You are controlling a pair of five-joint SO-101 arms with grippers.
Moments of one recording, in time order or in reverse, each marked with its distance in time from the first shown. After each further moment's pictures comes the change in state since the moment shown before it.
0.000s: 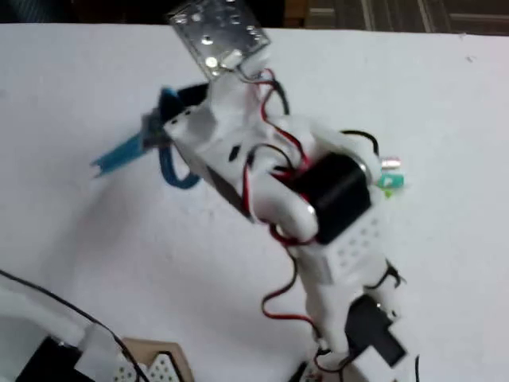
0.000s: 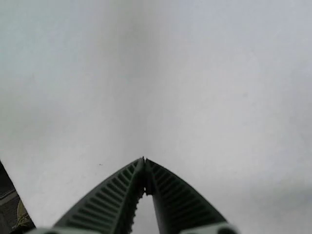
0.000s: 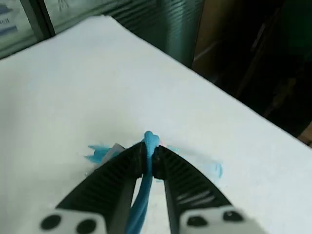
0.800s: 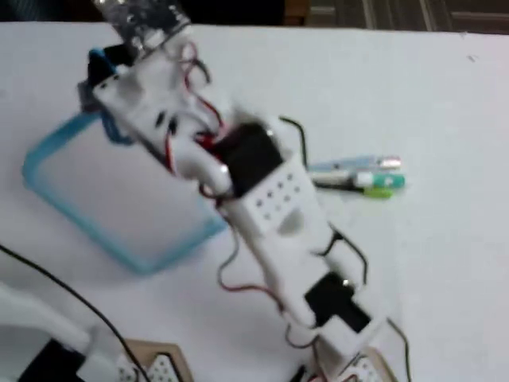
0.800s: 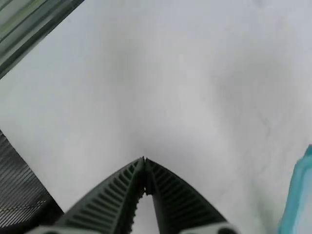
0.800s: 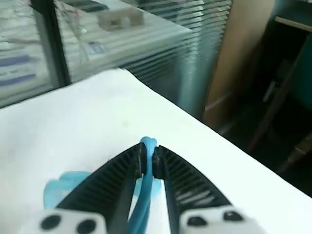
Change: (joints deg) left arm 5.6 -1.1 -32.1 25.9 -9.1; right arm -3.0 13.5 1.6 -24.5 0.0
